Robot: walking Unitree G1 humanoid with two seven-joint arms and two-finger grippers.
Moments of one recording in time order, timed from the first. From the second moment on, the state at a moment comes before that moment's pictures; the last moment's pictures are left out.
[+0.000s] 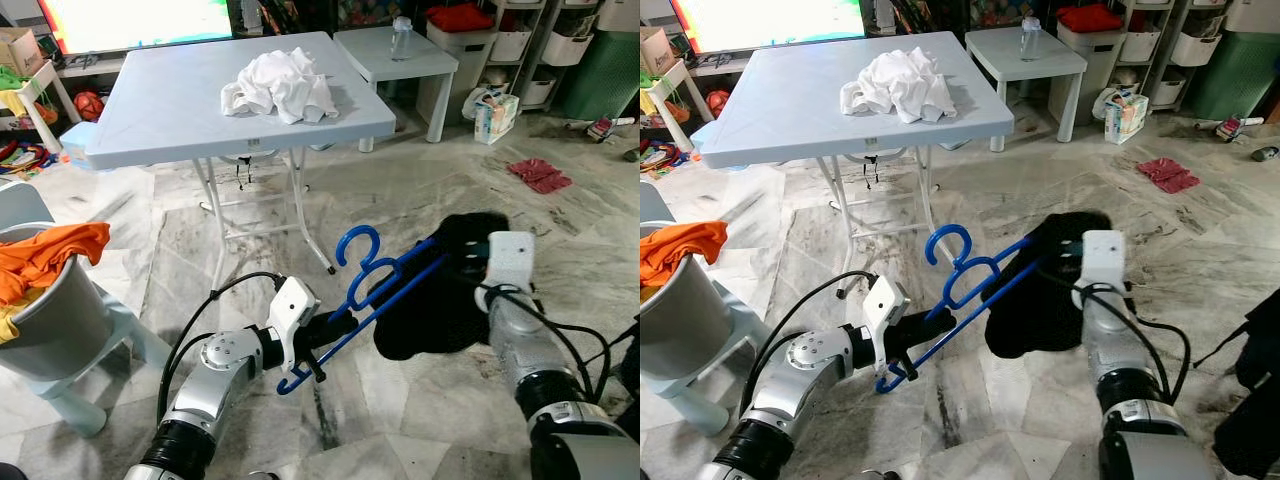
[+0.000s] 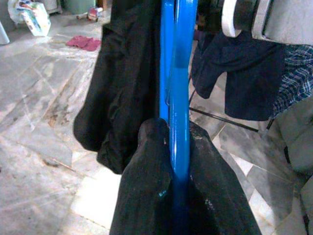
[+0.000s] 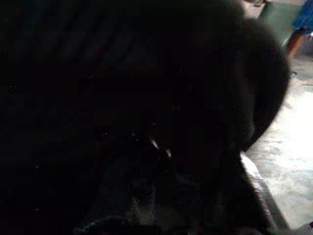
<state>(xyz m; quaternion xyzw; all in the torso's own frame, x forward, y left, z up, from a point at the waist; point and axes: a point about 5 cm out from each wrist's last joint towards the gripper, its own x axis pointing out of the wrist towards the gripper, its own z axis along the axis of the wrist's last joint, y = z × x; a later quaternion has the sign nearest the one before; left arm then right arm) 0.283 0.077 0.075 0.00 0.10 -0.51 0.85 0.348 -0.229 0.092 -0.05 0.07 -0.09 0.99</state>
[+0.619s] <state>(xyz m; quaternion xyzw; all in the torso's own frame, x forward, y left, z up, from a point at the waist) 0.279 0.080 0.071 0.00 0.10 -0.51 0.86 0.352 -0.229 0.101 -0.03 0.03 -0.10 0.99</state>
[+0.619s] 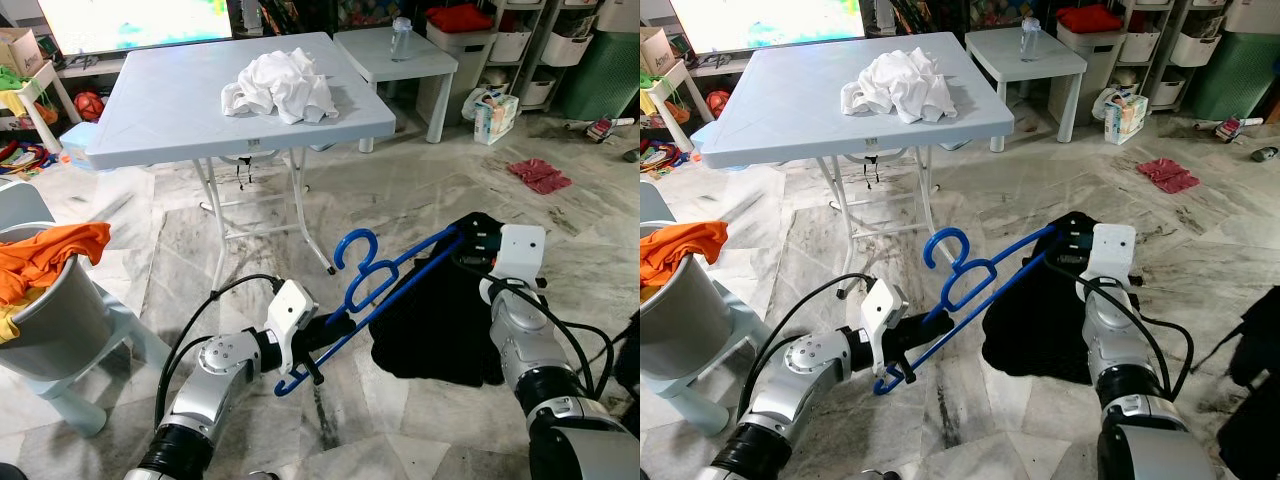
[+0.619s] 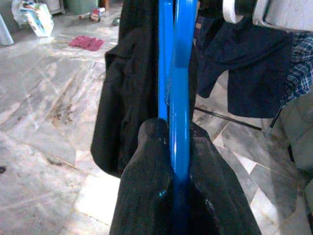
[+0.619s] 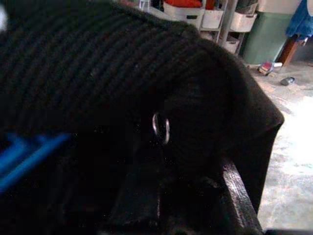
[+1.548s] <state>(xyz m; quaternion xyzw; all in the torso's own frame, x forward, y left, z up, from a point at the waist) 0.246 0.136 0.057 0.03 0.07 -0.28 0.96 0.364 -0.253 0.149 -0.02 -0.06 -0.17 0.98</state>
